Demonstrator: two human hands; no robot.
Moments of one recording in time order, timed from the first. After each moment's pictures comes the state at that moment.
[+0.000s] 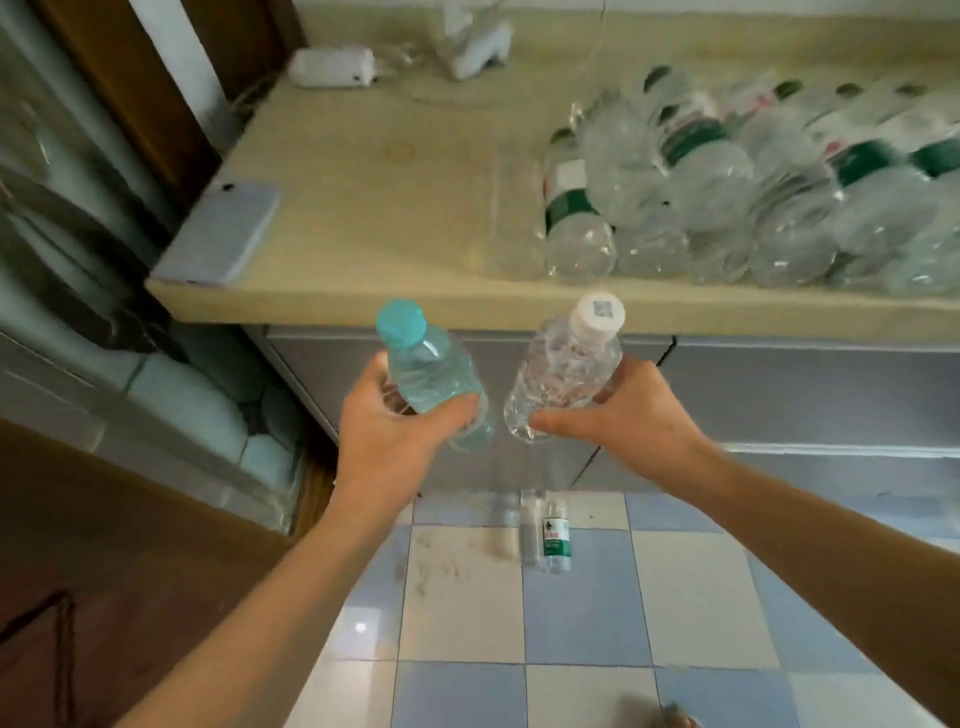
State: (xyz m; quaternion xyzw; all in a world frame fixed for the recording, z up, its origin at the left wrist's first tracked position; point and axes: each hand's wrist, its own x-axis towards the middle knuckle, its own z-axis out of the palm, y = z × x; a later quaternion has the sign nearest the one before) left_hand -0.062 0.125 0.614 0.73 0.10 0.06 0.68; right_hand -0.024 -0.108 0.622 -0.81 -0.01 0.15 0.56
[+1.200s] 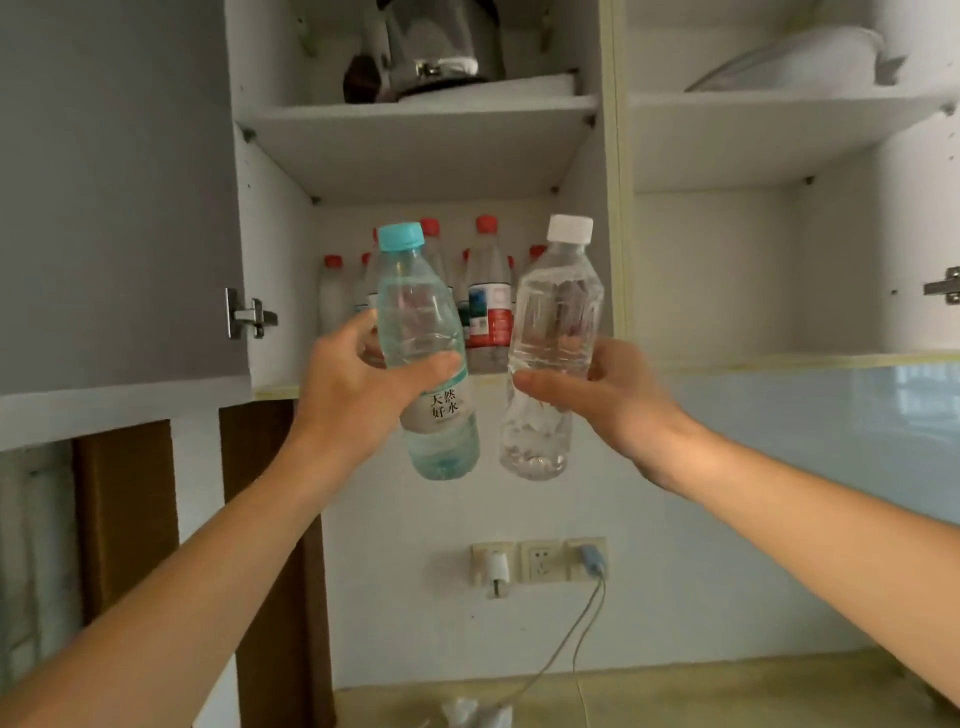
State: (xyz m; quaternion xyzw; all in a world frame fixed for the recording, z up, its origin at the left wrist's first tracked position) left_hand 0.188 0.157 1.288 0.72 -0.24 0.37 0.54; right_hand 0.197 -0.080 1.277 -0.73 -0.29 -0.25 0.56
